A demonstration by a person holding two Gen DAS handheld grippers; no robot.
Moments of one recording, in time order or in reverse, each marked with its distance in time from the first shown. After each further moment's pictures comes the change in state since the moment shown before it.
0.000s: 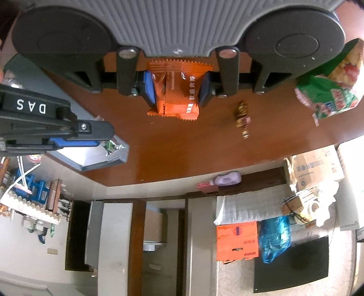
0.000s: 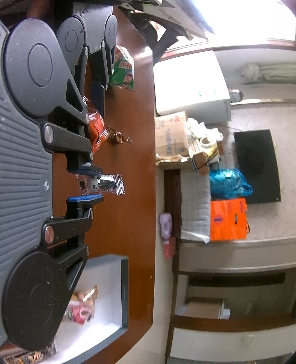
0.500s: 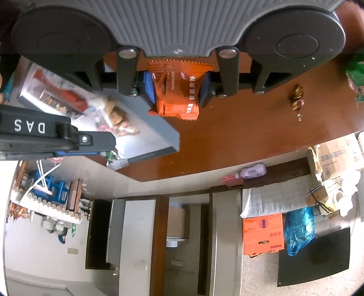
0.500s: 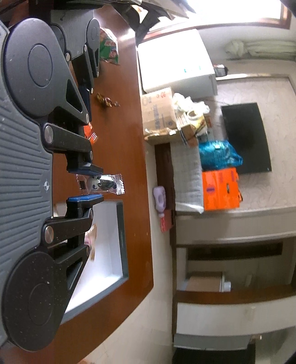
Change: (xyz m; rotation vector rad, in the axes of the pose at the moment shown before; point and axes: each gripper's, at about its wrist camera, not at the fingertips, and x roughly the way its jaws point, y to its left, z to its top) left arm 0.014 -0.099 0.021 0.038 -0.023 -0.102; right arm -0.043 -0.064 0.002 0.081 -0.037 -0.110
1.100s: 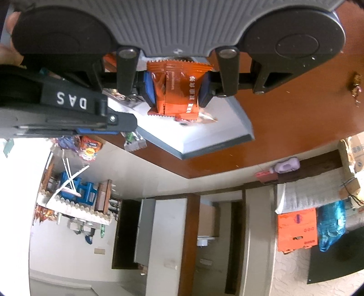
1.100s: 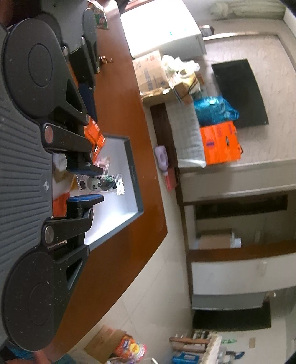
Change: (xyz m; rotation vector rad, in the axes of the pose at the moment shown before) left arm 0.030 -0.099 0.015 0.045 0.002 -0.152; right arm -0.017 -0.069 -0.025 0.130 0.019 -0.181
